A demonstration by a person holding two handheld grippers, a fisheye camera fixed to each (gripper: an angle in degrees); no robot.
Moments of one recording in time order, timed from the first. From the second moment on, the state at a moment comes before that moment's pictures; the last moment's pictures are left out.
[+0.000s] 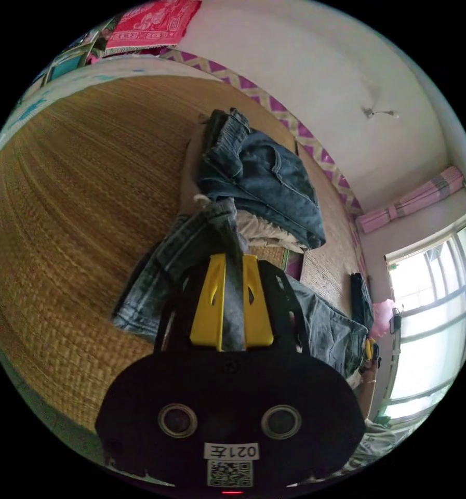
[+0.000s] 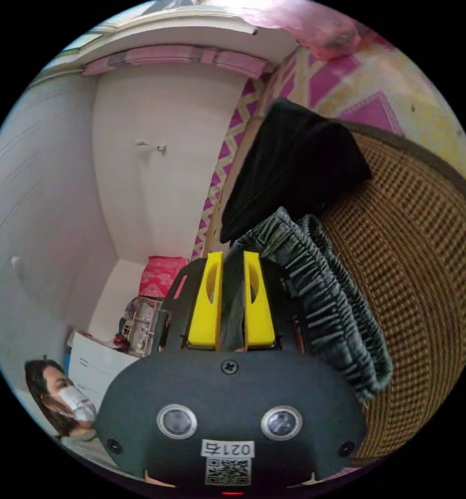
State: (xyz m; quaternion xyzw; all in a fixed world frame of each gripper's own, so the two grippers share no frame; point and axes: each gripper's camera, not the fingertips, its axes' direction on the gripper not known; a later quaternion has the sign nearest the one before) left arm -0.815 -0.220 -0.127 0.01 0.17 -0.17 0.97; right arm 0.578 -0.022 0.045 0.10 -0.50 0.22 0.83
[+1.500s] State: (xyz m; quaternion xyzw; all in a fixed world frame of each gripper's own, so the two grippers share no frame) left arm -0.831 -0.162 -0.147 0.04 0.12 -0.19 0.97; right arm 0.040 0.022 -0.008 0.02 -0.09 -0.37 0.92
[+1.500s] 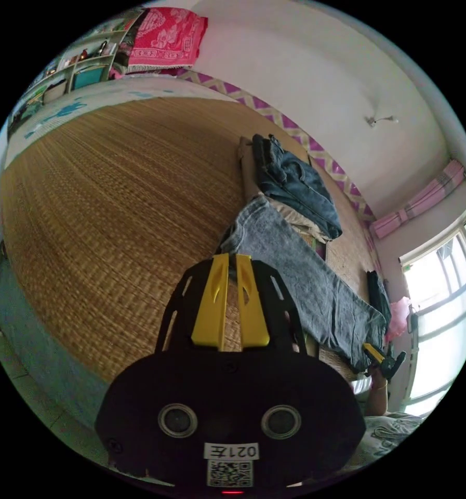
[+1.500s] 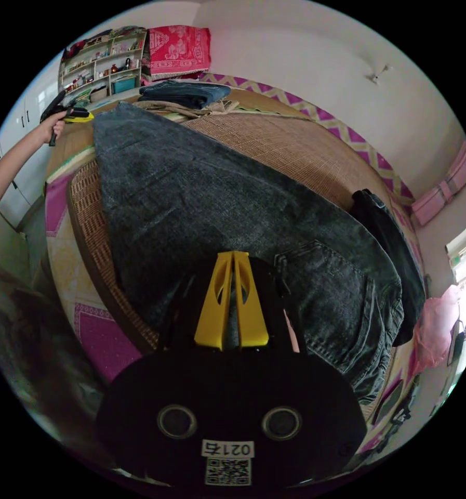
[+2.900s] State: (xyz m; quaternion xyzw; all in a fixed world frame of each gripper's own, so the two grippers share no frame) left arm -0.081 -0.047 -0.121 0.01 0.14 0.31 0.94; right arm 0.326 0.100 -0.096 0.13 -0.22 -0.12 0.96
